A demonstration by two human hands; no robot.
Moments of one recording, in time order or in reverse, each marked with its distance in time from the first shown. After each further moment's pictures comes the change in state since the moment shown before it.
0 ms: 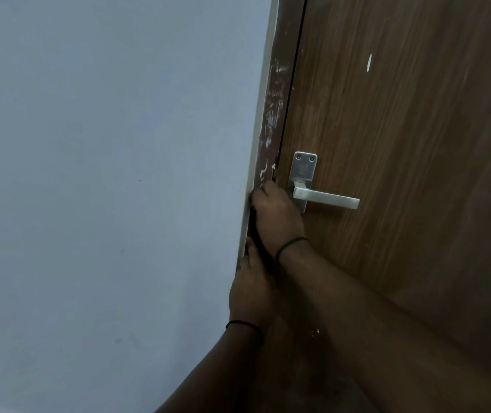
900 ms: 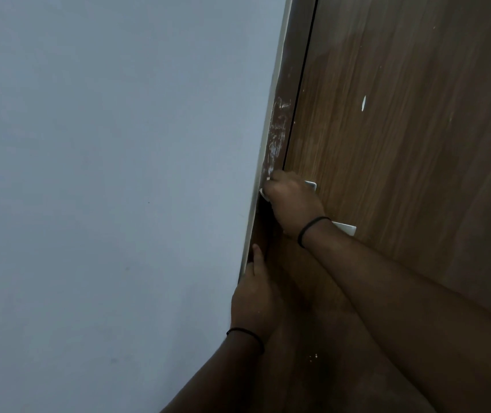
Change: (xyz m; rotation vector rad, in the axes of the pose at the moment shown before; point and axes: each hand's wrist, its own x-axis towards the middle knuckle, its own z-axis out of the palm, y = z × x) left_hand 0.016 0.021 -0.013 0.072 0.012 0.034; right_hand 0.056 0.019 -0.064 -0.212 -0.148 -0.129
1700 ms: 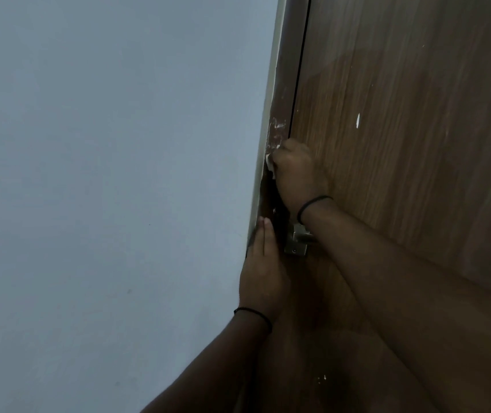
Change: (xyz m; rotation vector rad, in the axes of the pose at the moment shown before) left_hand 0.050 0.044 -0.026 -0.020 0.143 0.263; right_hand 0.055 0.025 -0.020 0.164 0.317 0.101
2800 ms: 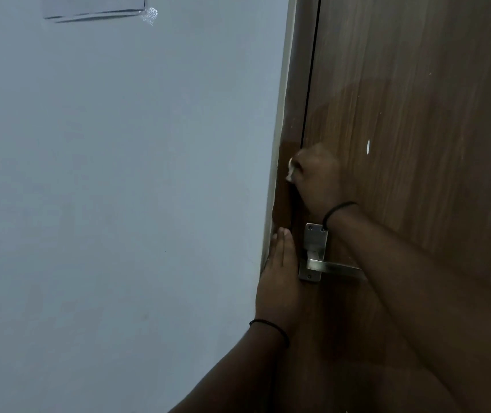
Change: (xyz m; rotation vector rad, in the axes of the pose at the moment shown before) left_hand 0.025 0.007 -0.006 -0.053 -0.052 0.071; right_hand 0.023 0.012 -0.031 0.150 0.086 0.022
